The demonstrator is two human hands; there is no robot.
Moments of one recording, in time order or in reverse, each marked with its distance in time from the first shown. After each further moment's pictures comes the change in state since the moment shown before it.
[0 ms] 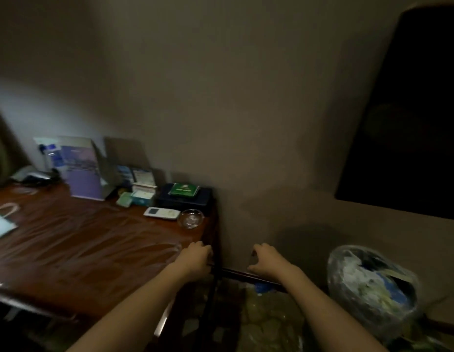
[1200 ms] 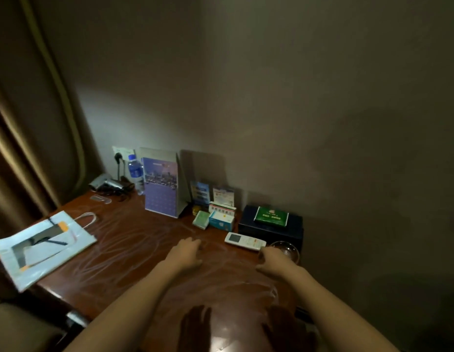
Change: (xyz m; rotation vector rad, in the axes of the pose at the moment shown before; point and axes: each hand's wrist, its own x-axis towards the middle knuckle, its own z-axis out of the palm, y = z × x) left_hand 0.032 -0.348 -0.082 -0.067 0.116 -0.267; right_hand 0.200 -0.276 0.059 -0.019 -0.016 -0.067
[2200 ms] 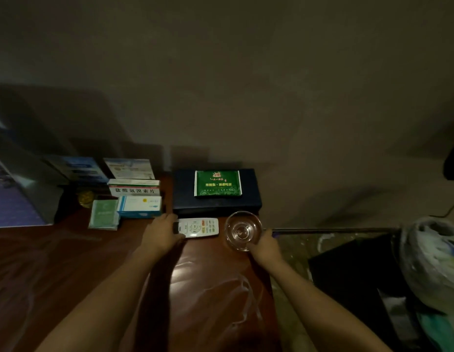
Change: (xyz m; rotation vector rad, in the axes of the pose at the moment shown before) left_hand 0.275 0.034 0.102 -0.133 -0.197 0.252; right_hand 0.147 0.110 0.059 0.566 0.222 0.889
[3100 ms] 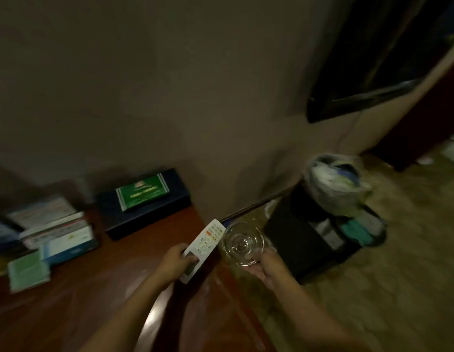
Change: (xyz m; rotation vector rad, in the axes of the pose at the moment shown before) left_hand -0.098 0.115 0.041 -0.367 -0.469 0.211; right_hand -0.123 0.131 -0.039 1.313 0.084 0.377
